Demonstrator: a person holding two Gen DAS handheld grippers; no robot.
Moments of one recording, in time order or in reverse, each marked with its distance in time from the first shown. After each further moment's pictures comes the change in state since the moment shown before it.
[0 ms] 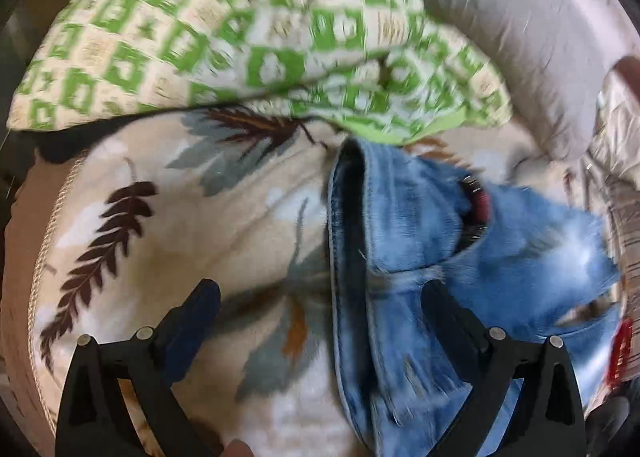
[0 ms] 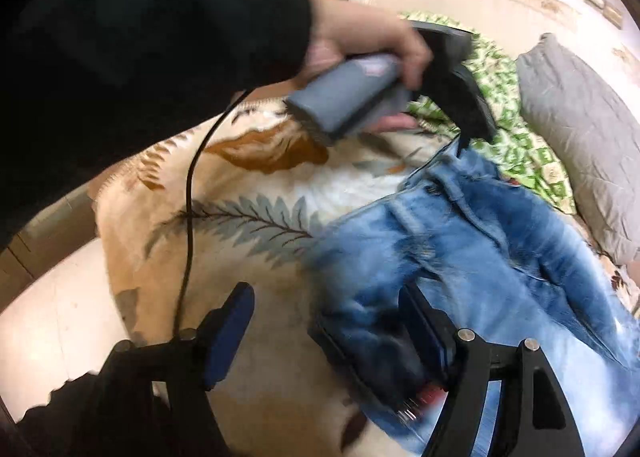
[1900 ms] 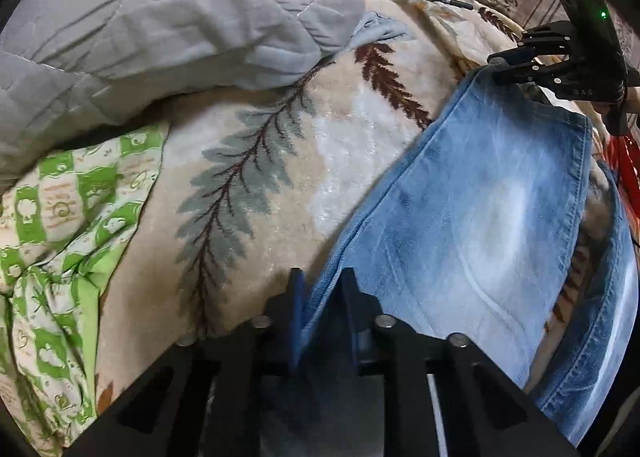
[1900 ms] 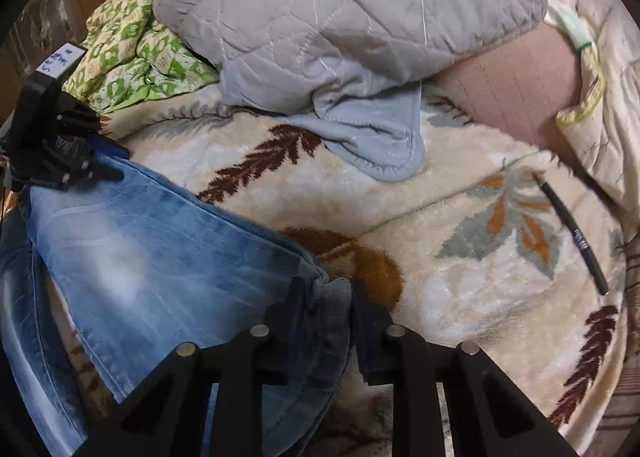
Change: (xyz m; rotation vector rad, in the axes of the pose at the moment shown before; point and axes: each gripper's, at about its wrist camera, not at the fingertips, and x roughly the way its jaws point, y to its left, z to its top) left arm 0.119 -0.335 0.044 0.885 0.146 -0.181; right arm 0.001 -0.565 -0.112 0.304 0.290 -0.129
